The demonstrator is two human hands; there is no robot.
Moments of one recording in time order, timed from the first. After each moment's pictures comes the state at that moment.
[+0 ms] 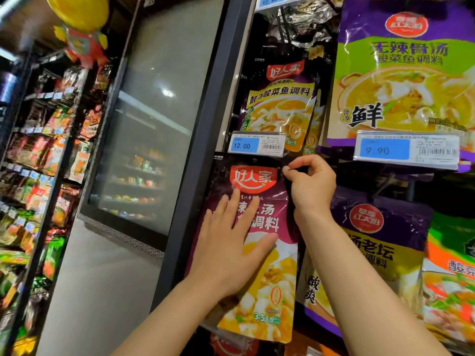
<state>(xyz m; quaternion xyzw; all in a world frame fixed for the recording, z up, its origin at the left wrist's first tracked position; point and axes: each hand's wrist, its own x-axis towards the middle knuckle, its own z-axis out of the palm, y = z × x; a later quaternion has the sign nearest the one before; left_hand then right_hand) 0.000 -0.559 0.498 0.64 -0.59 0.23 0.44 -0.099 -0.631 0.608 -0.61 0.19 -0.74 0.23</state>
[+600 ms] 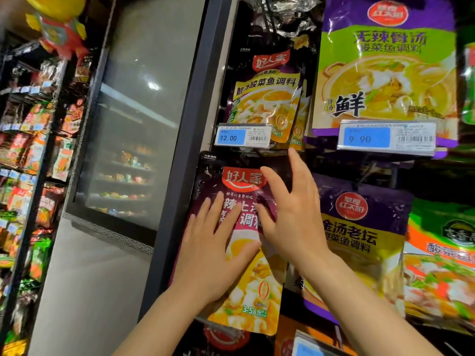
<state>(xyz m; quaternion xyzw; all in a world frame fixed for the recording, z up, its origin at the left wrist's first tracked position) 0.005 -0.558 0.475 0.64 -0.57 0.25 0.45 -0.132 -0.611 0.549 -0.78 0.23 -0.53 -0.23</state>
